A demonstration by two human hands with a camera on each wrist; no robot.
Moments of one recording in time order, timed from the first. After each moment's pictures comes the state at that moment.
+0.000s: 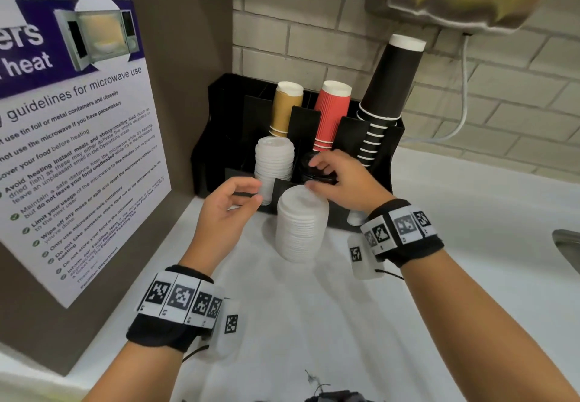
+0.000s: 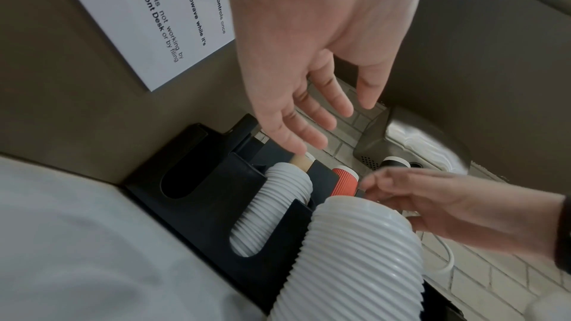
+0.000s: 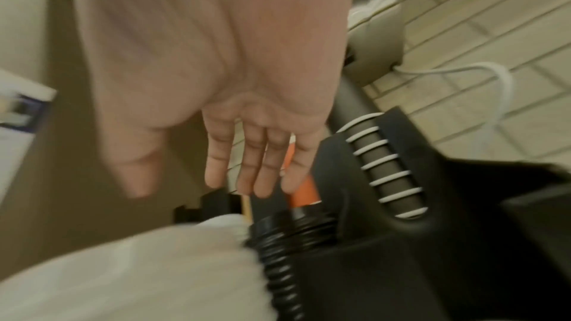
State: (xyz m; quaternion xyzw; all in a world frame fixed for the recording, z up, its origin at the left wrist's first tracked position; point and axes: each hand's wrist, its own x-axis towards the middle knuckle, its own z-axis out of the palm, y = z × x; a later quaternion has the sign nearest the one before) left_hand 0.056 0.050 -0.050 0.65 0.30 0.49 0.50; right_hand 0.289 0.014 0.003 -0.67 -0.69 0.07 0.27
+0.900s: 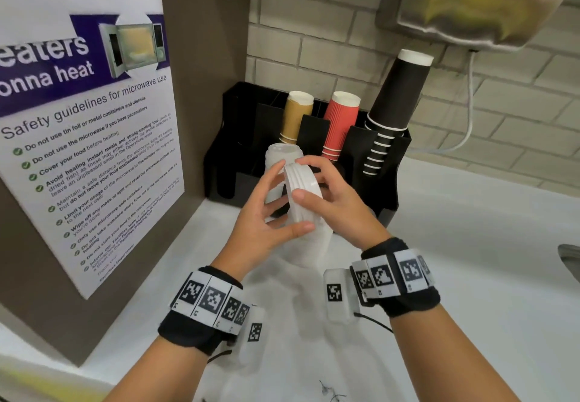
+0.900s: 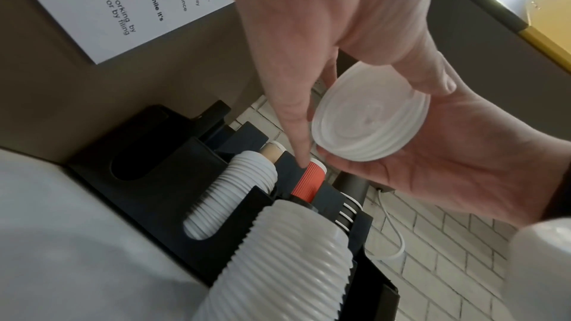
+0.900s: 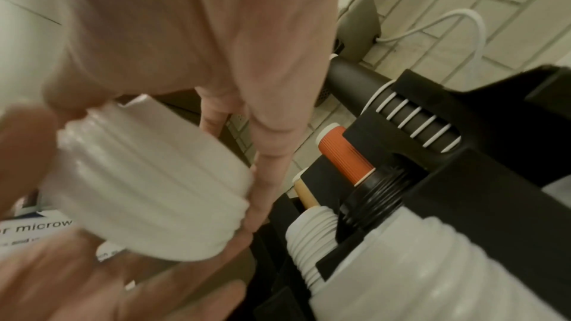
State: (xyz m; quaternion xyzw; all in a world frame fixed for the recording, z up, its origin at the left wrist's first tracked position) left_hand 0.070 0.025 -0.039 0.64 0.20 0.43 0.60; right_hand 0.218 -0.030 0.017 -0.56 -0.62 0.31 0.45
